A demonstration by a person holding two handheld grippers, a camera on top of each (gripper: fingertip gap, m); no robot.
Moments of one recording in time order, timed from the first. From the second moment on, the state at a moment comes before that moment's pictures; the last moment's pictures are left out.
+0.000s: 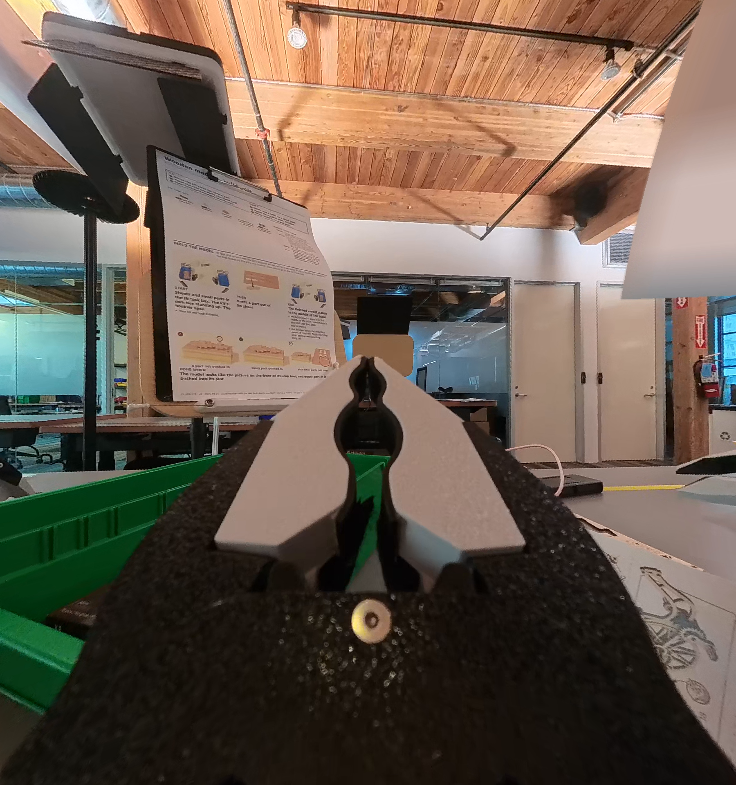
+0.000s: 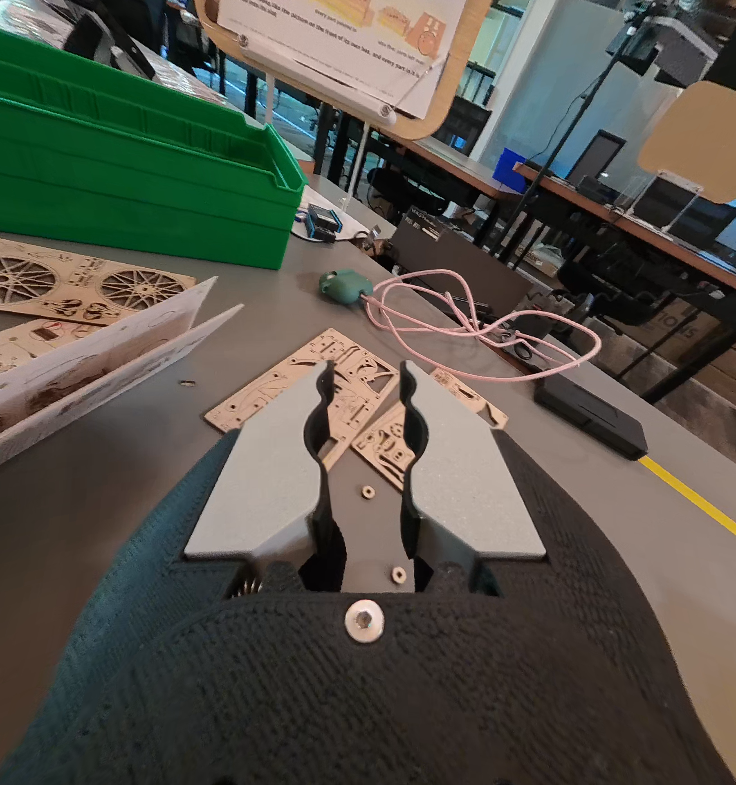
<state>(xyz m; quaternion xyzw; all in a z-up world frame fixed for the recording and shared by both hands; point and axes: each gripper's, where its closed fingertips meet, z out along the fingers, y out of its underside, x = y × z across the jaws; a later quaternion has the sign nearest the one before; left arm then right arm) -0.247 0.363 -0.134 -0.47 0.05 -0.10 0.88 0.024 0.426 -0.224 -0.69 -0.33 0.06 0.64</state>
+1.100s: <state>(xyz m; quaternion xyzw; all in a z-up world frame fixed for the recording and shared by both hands) -0.250 0.363 -0.135 -0.47 0.05 -0.10 0.88 0.021 0.422 -0.222 -0.69 -0.33 0.08 0.64</state>
